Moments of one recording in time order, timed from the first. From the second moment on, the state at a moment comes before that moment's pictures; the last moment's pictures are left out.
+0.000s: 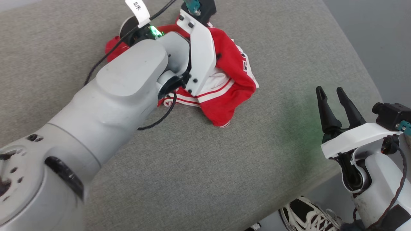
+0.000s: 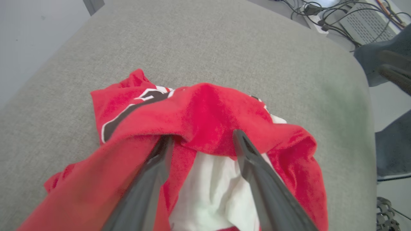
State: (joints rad) left arm -1.36 0.20 -1.28 0.88 -1.05 -0.13 0.37; right arm -0.47 -0.28 0.24 0.53 0.73 0.13 -0.25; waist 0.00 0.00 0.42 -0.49
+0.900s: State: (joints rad) left arm -1.33 0.30 -1.28 0.79 -1.05 -0.13 0.62; right arm -0.48 -0.29 0.26 0.53 0.74 0.13 -0.26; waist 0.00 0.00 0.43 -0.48
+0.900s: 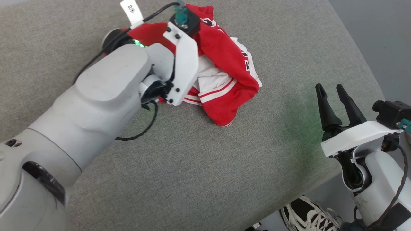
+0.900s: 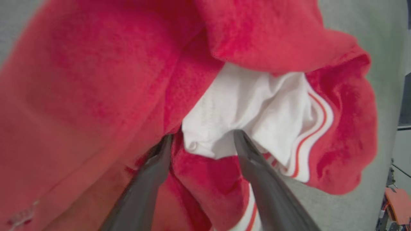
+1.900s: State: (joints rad) left arm -1.20 0.50 -1.18 0.54 -1.27 -0.11 0.38; right arm -0.42 -0.37 0.17 0.49 0.68 0.13 -0.22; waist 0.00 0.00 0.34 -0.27
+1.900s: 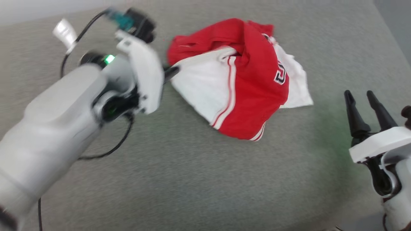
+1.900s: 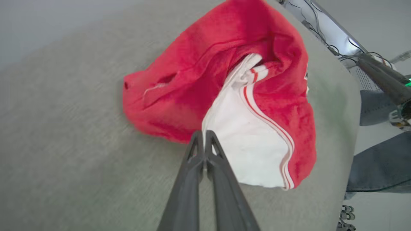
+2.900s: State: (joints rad) left arm -0.81 0.69 -1.08 0.70 -1.36 0.04 -0.04; right arm -0.28 -0.45 0.07 0.17 0.50 0.13 0.12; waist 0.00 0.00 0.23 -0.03
